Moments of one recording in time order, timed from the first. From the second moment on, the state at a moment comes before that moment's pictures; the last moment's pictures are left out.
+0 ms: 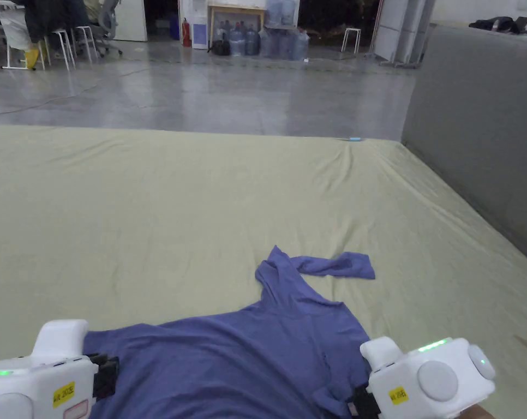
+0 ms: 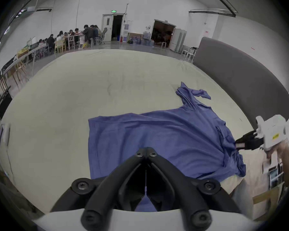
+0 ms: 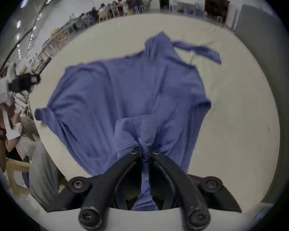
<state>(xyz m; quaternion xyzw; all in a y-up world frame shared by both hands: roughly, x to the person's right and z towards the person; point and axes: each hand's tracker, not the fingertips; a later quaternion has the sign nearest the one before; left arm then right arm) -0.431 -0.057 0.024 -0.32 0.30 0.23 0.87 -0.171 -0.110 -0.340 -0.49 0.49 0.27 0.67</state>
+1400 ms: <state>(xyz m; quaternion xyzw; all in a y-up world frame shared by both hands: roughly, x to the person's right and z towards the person) -0.599 -0.132 -0.057 -0.47 0.44 0.23 0.73 -0.262 -0.066 -0.419 -0.42 0.43 0.20 0.78</state>
